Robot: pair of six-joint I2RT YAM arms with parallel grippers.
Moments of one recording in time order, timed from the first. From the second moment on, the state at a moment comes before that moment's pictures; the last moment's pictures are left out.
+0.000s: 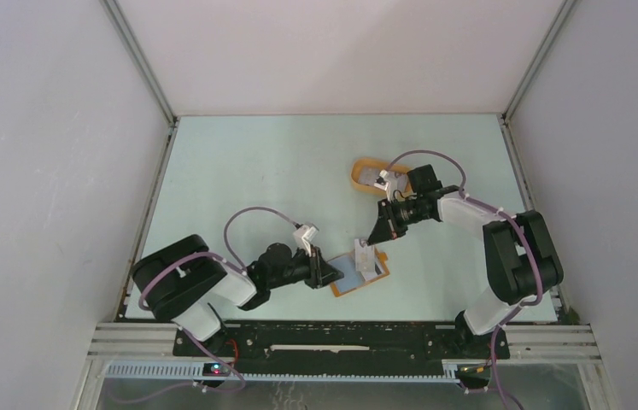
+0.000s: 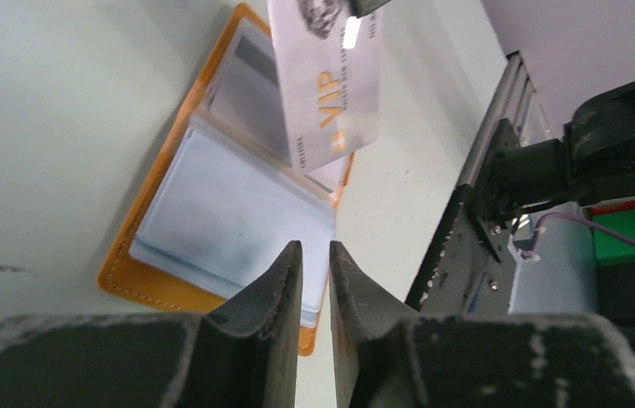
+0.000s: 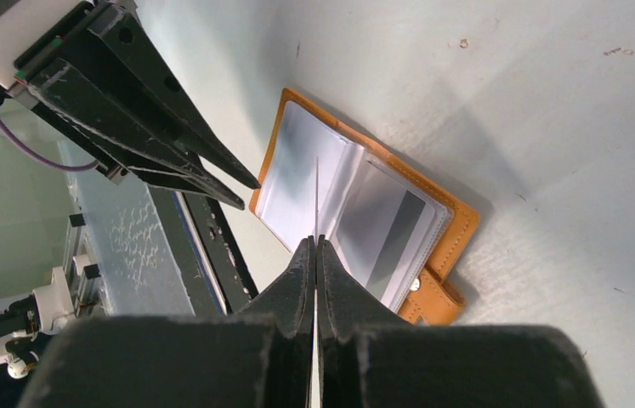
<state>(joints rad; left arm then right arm) -0.87 1.55 0.22 1.04 0.27 -0.72 0.31 1.63 0.93 -0.41 -0.94 -0.05</state>
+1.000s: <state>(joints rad) -0.87 1.65 0.22 1.05 0.25 -0.73 0.30 1.76 0.93 -0.41 -0.98 0.02</state>
